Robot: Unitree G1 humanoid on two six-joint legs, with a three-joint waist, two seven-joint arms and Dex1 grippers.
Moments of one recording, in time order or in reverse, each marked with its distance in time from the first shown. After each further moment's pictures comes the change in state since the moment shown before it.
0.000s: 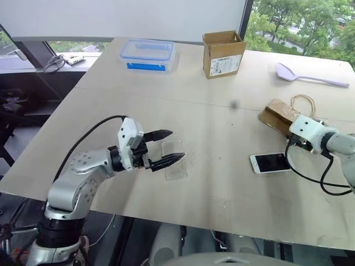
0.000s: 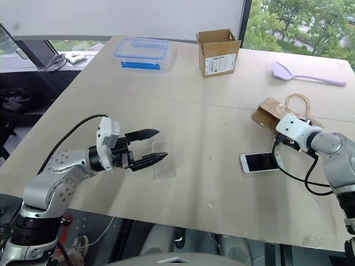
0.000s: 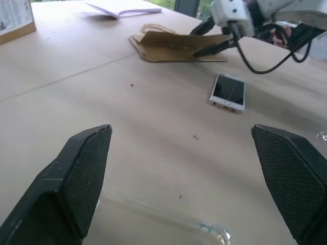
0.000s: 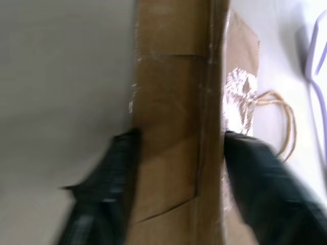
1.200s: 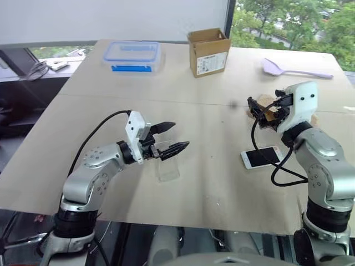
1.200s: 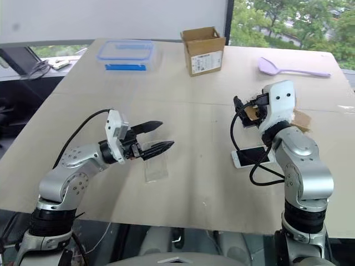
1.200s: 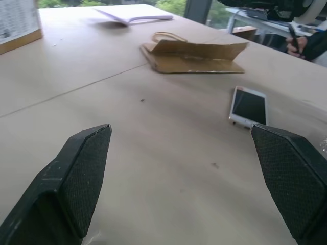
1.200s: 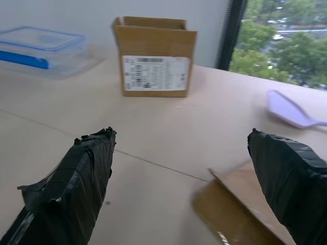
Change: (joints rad) left arm -0.088 -0.093 -0.040 0.052 0.055 -0.006 0.105; right arm -0.102 0.608 -0.191 -0.621 0.420 0.539 -0.443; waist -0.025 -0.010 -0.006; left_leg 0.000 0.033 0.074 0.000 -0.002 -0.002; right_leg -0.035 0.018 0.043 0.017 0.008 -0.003
